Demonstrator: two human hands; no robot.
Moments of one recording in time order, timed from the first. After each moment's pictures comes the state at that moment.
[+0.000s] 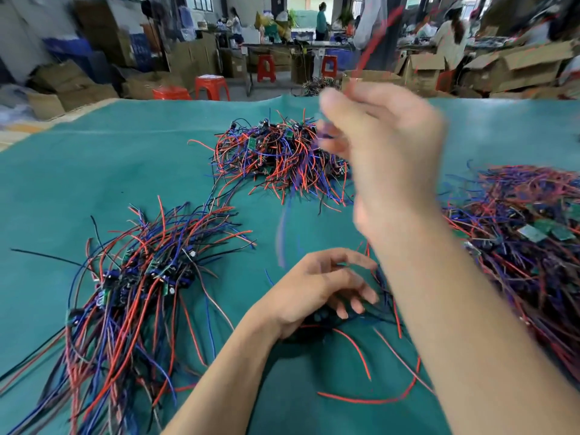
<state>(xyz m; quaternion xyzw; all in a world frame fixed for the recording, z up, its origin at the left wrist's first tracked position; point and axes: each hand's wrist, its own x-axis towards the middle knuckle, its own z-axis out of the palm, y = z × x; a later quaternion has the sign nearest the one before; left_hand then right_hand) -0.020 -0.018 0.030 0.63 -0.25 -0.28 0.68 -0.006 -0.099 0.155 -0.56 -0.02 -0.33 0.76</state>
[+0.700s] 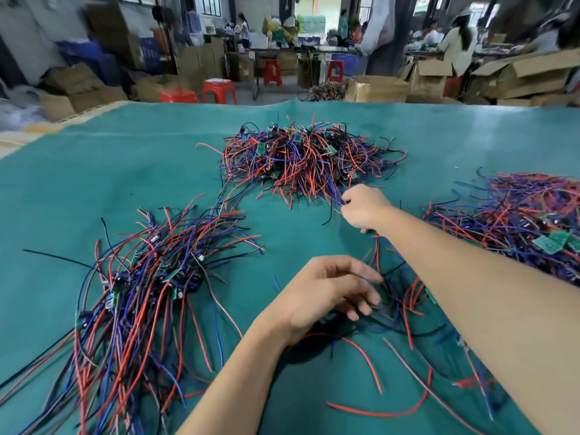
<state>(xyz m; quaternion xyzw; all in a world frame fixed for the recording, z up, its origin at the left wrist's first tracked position) -0.012 -0.017 0.023 0.62 -0.22 -0.27 0.70 0.118 -0.179 0.050 -0.98 0.10 0.02 0.19</state>
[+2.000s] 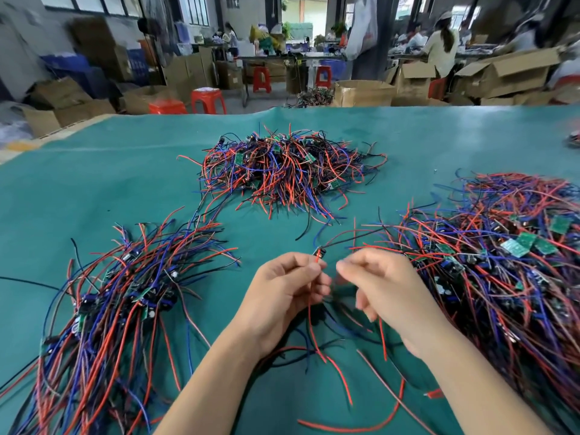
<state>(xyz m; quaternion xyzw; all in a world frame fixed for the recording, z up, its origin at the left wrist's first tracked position) -0.001 -0.015 0.014 0.54 -0.09 -0.21 0.81 -0.043 -0.183 0.034 -0.80 0.08 -0.06 0.59</state>
